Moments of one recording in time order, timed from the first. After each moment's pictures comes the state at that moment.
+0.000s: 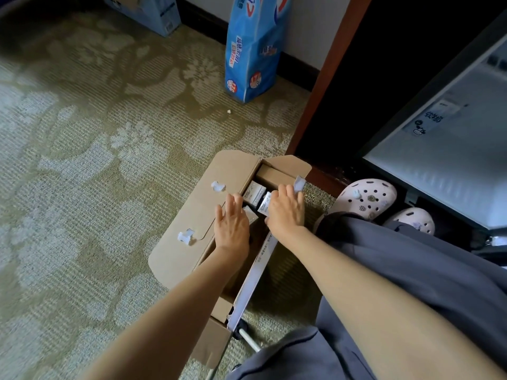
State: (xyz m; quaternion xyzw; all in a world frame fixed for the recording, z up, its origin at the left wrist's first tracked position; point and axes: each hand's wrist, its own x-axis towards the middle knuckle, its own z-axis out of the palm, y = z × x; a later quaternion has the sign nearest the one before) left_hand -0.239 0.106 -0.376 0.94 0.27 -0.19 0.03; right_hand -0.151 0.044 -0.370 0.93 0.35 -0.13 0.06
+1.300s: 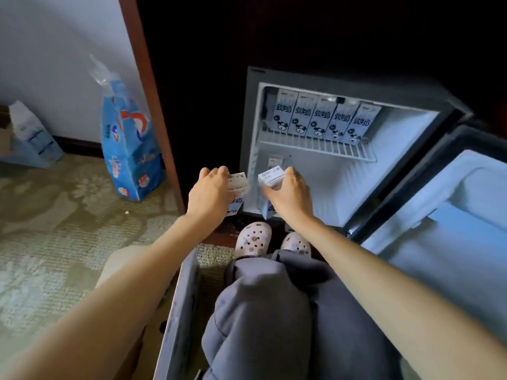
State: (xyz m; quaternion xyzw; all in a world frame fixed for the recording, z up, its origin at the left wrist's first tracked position) left_hand -0.089 0.013 -0.162 0.98 0.08 0.06 0.19; right_hand -0.049 -0.131 -0.167 0.96 0.04 0.05 -0.28
